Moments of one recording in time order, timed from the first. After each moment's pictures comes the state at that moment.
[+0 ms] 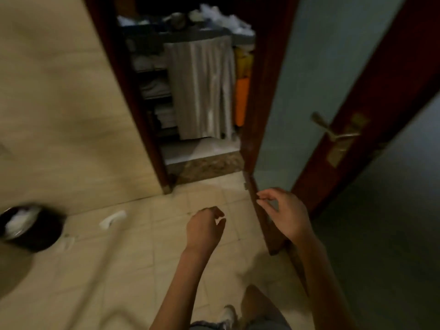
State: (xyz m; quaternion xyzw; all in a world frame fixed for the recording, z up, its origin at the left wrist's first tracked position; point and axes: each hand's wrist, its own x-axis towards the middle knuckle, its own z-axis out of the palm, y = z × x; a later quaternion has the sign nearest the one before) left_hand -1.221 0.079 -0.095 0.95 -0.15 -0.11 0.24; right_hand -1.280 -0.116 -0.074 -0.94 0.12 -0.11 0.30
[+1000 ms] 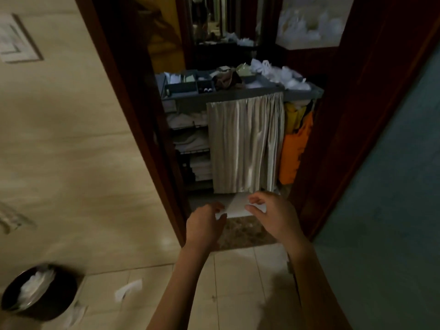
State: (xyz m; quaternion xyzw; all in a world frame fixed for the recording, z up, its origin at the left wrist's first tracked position) left_hand -0.807 0.038 -0.029 0.96 -0.10 -0.01 0.24; right_hand -0.830 -0.143 -0.030 -0.94 0.00 -0.11 0.33
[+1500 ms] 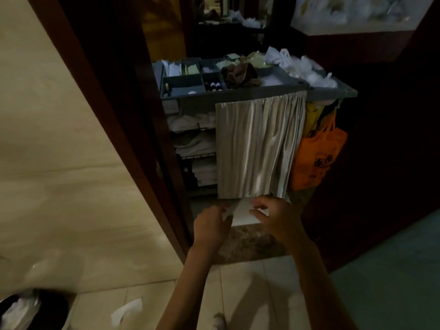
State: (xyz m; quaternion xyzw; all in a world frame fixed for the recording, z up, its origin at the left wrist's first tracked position) left_hand -0.606 0.058 -0.056 0.95 -0.11 -0.06 0.27; right_hand -0.633 -0.118 -0.063 -0.95 0.01 -0.08 0.31
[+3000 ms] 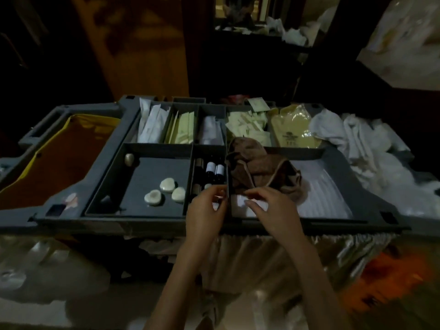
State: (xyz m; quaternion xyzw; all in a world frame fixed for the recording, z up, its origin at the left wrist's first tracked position) left_hand 0.019 -0.095 -0.043 0.88 -0.02 0.09 0.47; right_hand 0.014 -0.265 -0.024 -0.94 -0.07 -0.07 0.33
